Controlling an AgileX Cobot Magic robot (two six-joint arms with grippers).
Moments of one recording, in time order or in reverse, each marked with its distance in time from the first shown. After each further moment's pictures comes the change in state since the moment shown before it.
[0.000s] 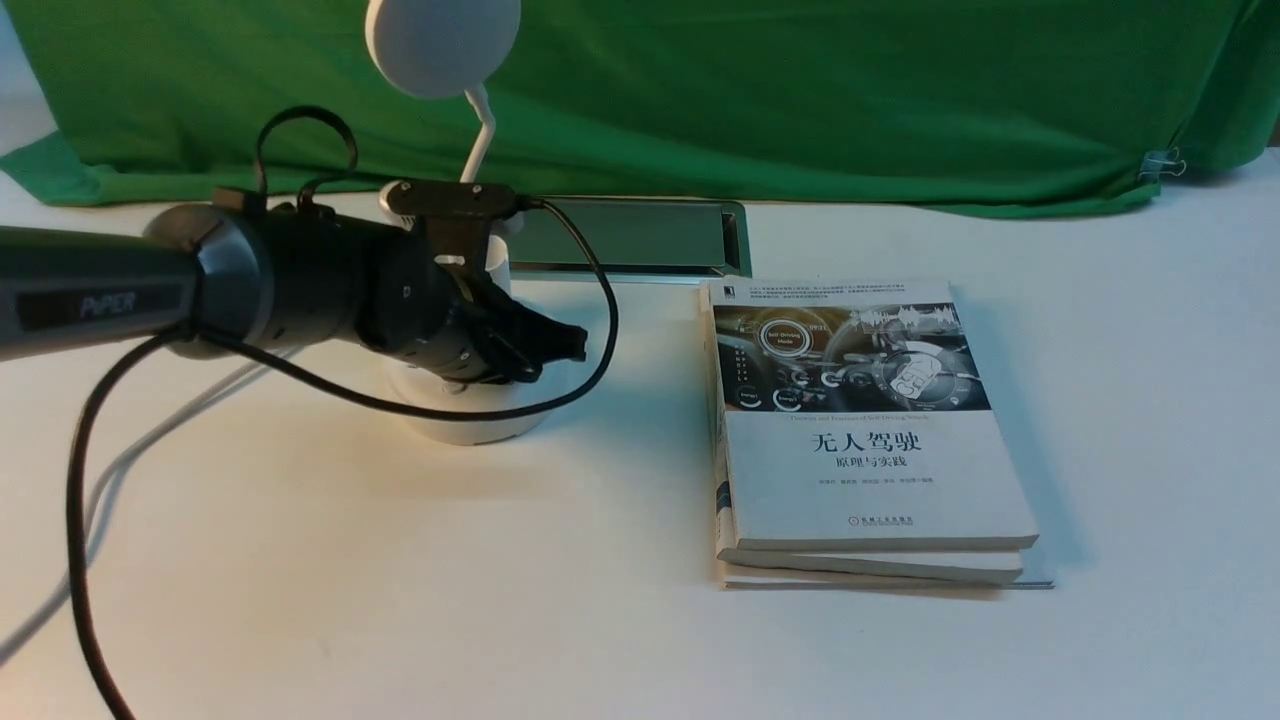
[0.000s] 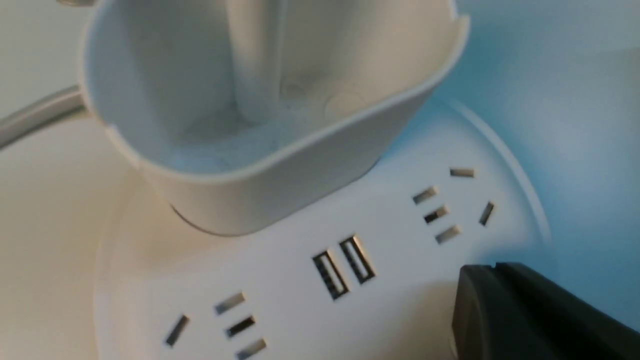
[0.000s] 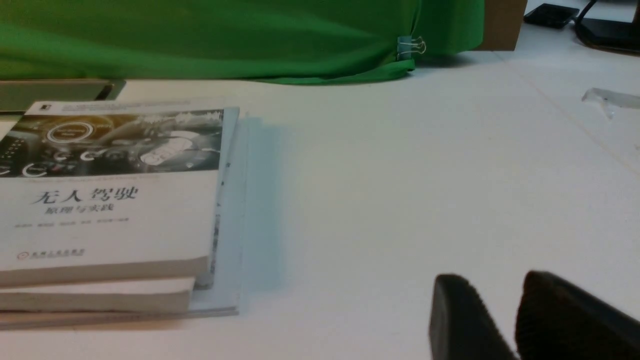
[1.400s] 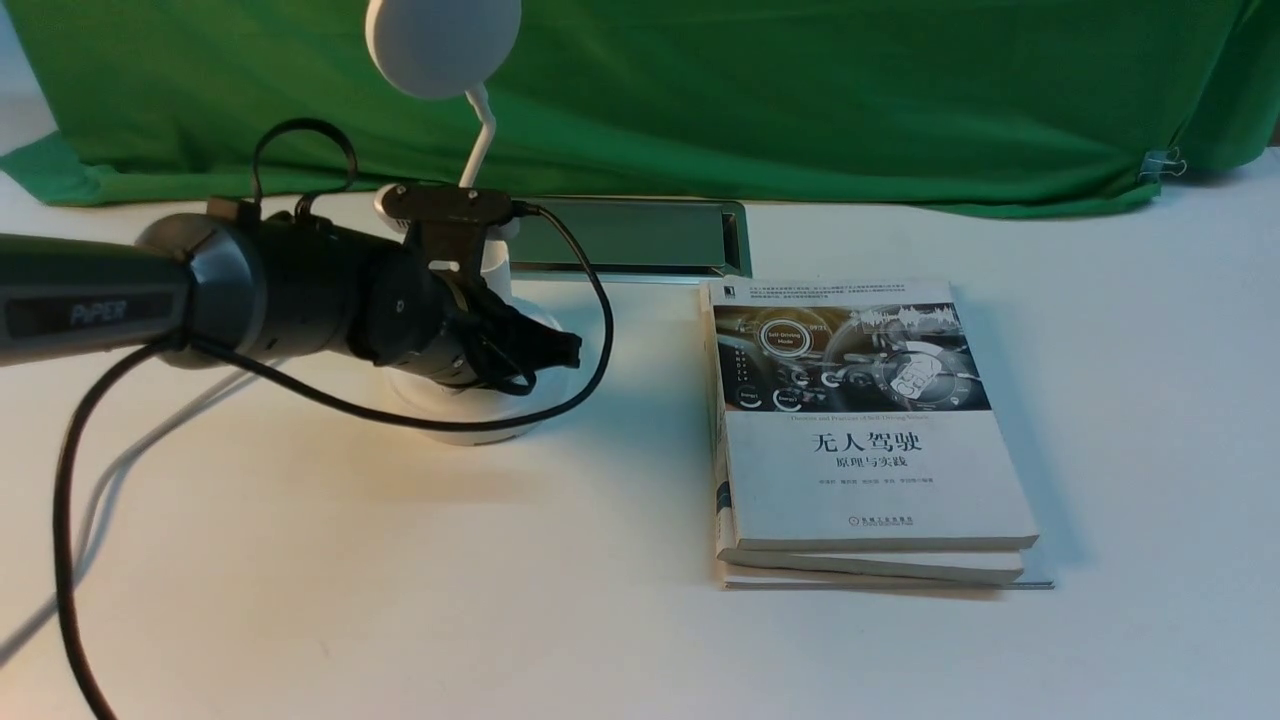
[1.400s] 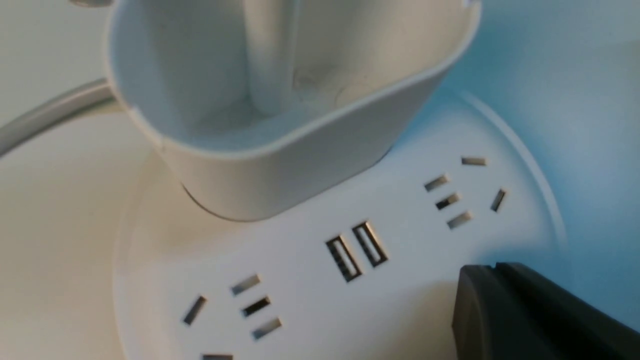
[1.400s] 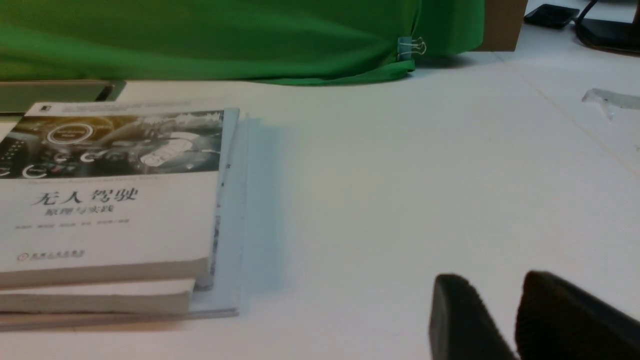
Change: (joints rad) right arm 0.000 0.000 0.000 0.000 -0.001 0.001; left arm 0.000 -0.020 0.031 0.045 -0.011 -0.026
